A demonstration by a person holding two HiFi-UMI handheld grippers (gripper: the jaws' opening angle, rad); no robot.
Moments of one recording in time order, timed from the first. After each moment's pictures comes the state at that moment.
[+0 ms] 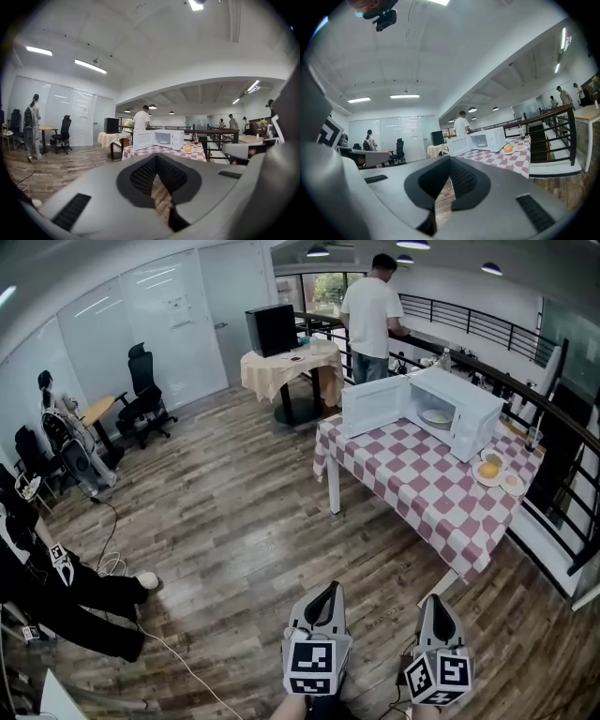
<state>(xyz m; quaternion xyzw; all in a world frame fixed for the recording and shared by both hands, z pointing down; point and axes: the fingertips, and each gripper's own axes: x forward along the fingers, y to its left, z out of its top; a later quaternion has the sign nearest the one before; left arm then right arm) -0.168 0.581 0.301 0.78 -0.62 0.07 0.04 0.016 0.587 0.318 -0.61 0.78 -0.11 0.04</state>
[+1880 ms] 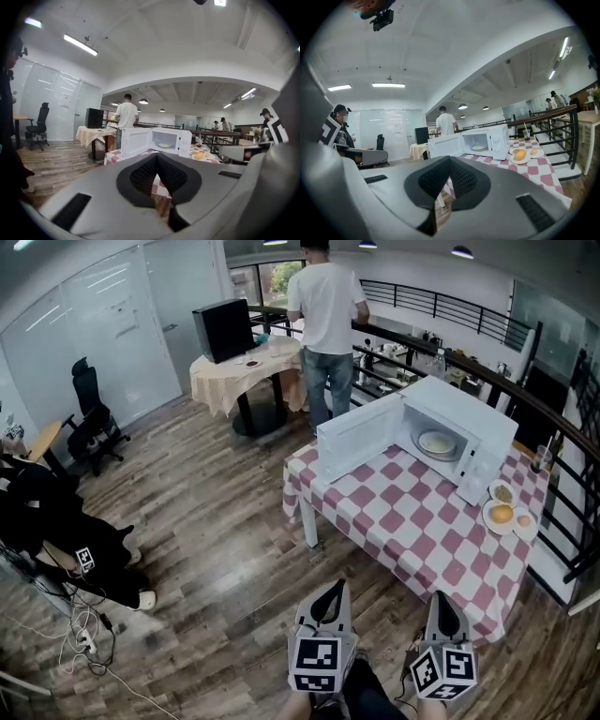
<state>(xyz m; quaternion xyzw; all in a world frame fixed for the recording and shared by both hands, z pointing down) -0.196 0.229 0.321 0.83 -0.54 0.06 0.08 -0.015 0.260 0.333 -0.68 0.73 -0.11 0.01</state>
